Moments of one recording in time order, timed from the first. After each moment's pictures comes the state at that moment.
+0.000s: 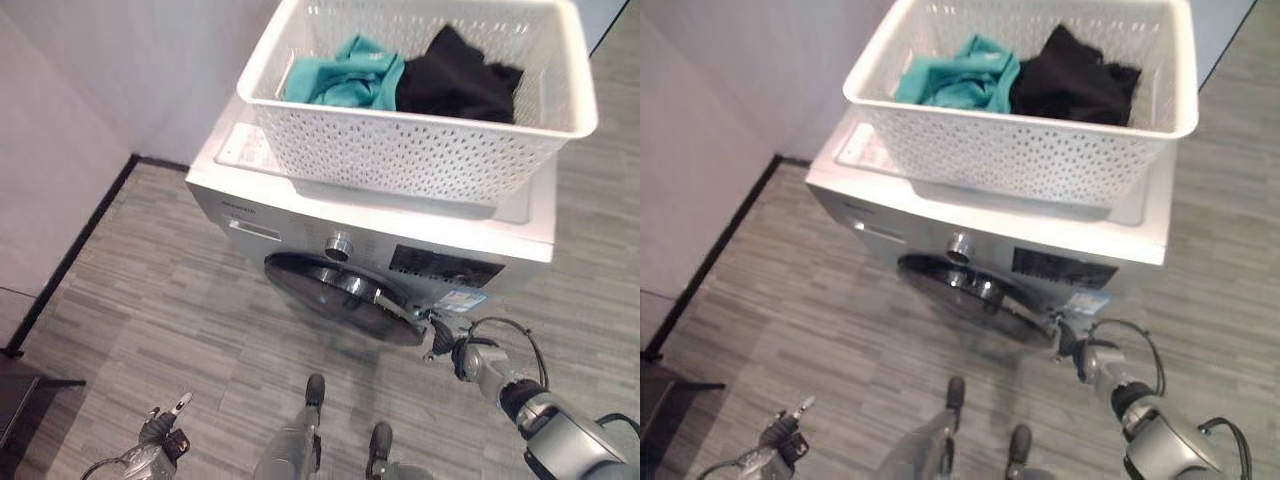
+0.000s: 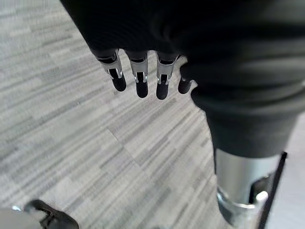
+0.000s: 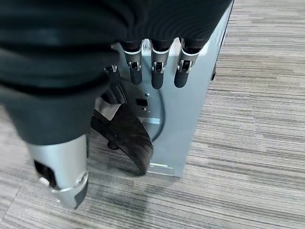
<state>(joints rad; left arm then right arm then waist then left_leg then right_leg) -0.12 0.31 0.13 1.19 -0.63 -0.13 0.07 -0.54 -0.51 0.68 1.02 -0.56 -0.02 -0.18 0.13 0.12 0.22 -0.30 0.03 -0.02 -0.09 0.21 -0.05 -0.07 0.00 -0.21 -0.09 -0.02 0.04</state>
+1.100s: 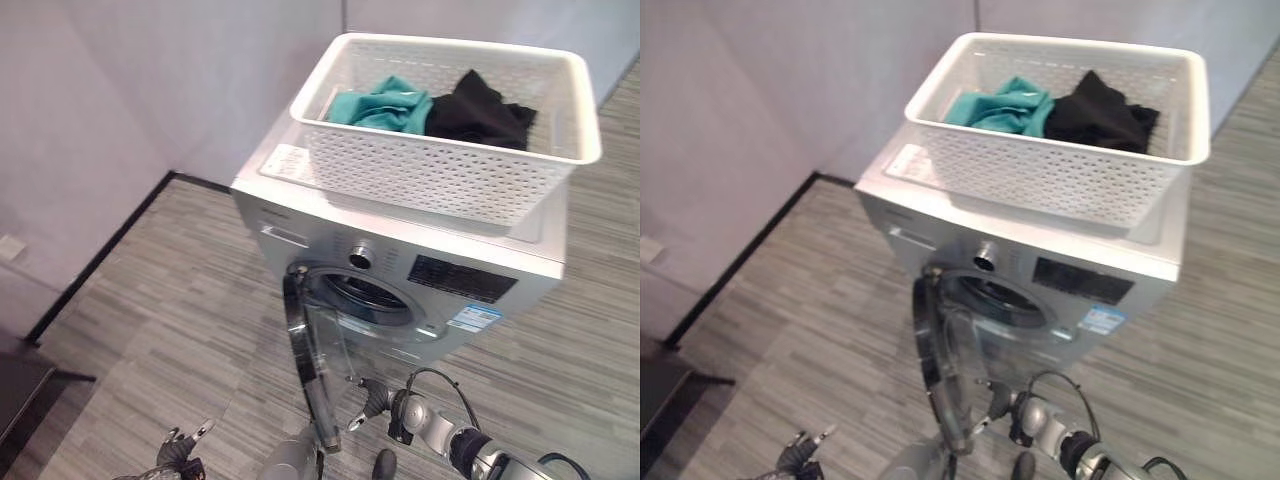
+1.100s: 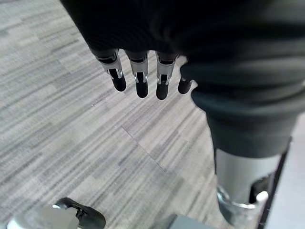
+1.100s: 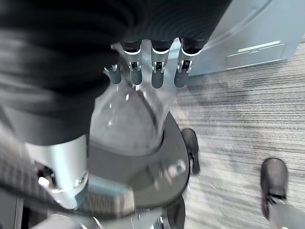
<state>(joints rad) 0.14 0.28 -0.07 0.90 -0.50 -0.14 0.07 -0.31 -0.25 0.83 0.95 -0.22 -0.06 0.07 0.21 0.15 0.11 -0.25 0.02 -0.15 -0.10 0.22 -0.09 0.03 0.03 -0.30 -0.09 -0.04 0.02</state>
